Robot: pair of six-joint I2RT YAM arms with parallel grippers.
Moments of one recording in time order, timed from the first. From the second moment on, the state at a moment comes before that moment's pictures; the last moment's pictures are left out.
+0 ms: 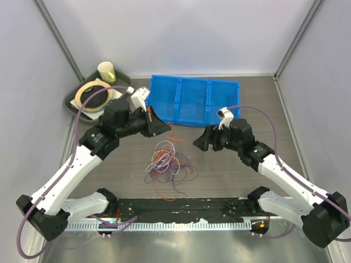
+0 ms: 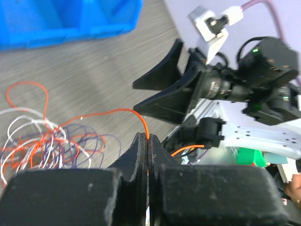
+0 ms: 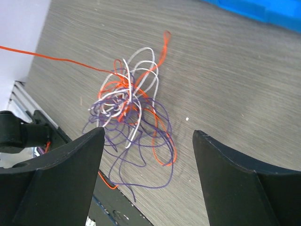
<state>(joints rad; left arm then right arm) -0.62 1.06 1.12 -0.46 0.34 -0.64 0.54 0.99 0.67 -0.19 -0.28 0.50</state>
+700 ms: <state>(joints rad) -0.62 1.00 1.42 -0.38 0.47 -0.66 0.67 1.16 0.70 0.14 -0.44 0.38</state>
